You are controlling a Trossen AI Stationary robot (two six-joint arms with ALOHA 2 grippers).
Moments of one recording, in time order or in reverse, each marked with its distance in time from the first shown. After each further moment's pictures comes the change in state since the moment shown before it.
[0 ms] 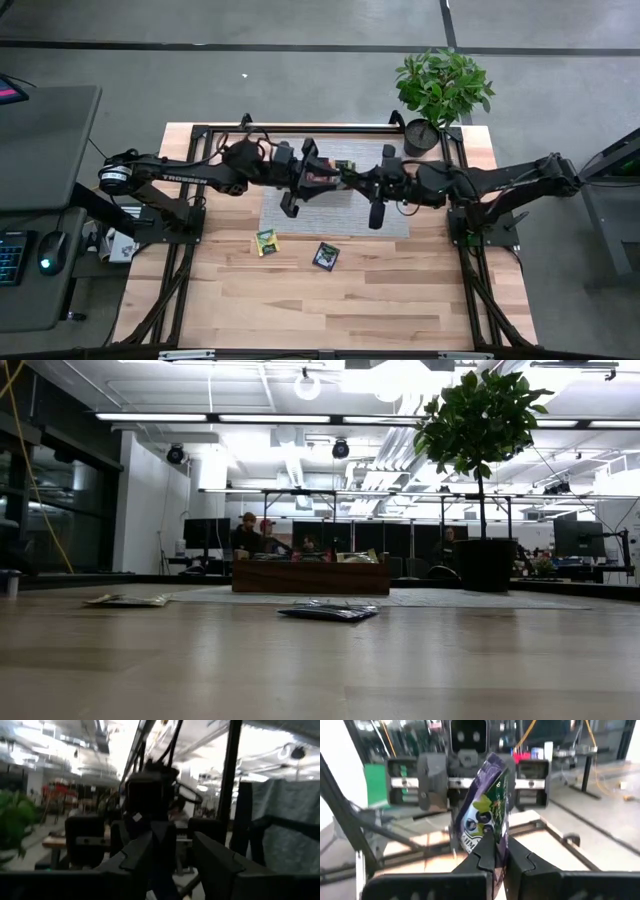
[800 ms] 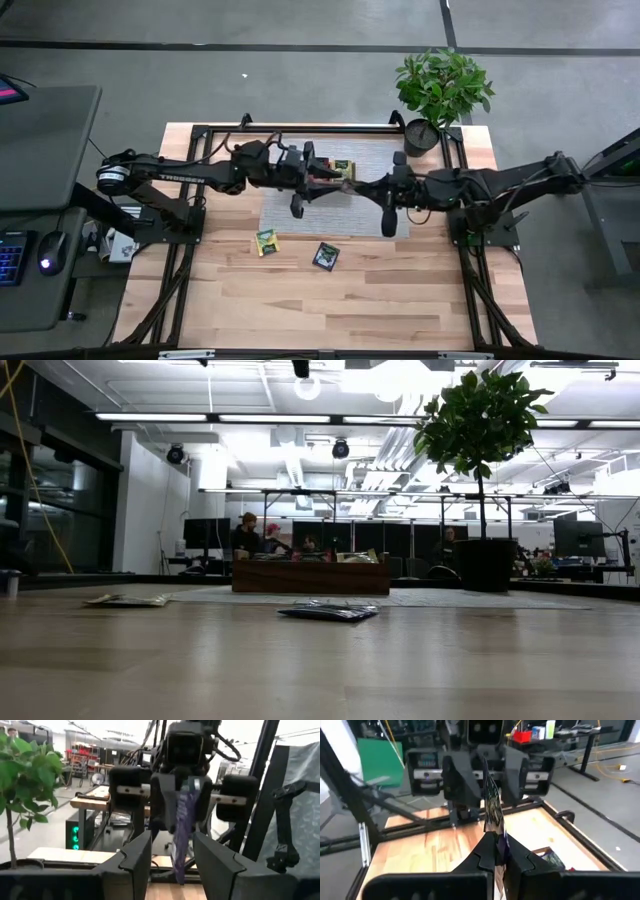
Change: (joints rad) left arm 0.001 -0.022 -0.001 -0.250 -0.076 0.057; right arm 0.076 -0.075 -0.001 -0.204 0.058 0.045
